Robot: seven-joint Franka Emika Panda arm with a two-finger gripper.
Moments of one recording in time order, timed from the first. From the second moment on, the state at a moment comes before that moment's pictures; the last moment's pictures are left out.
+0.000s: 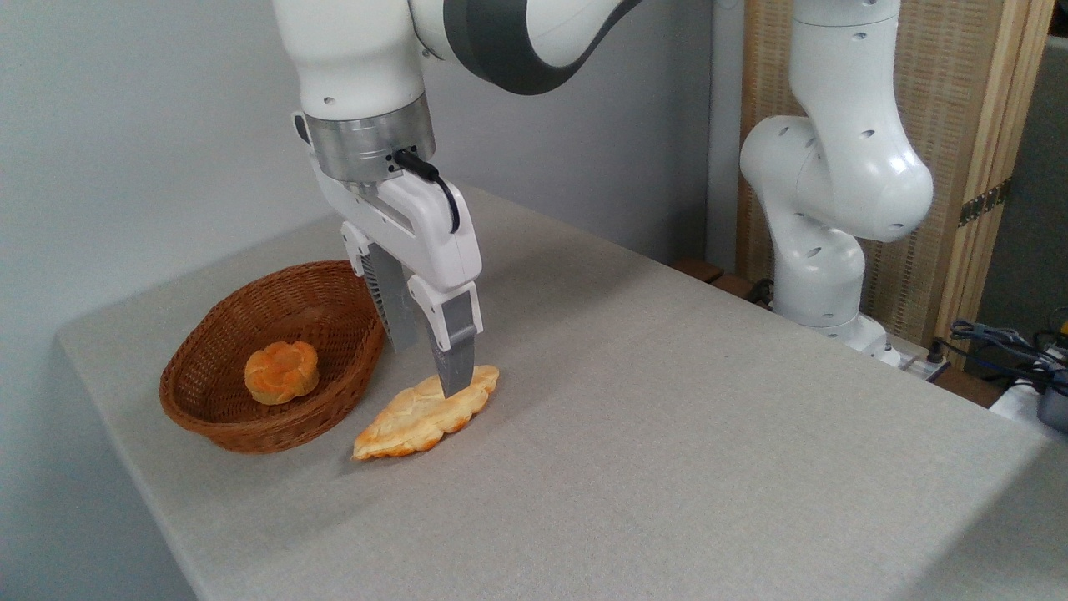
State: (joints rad) arm -0.16 0.02 0.12 -1.75 -0.06 1.76 0.79
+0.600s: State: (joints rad) arm -0.16 0.02 0.12 -1.75 -0.06 1.75 0.79
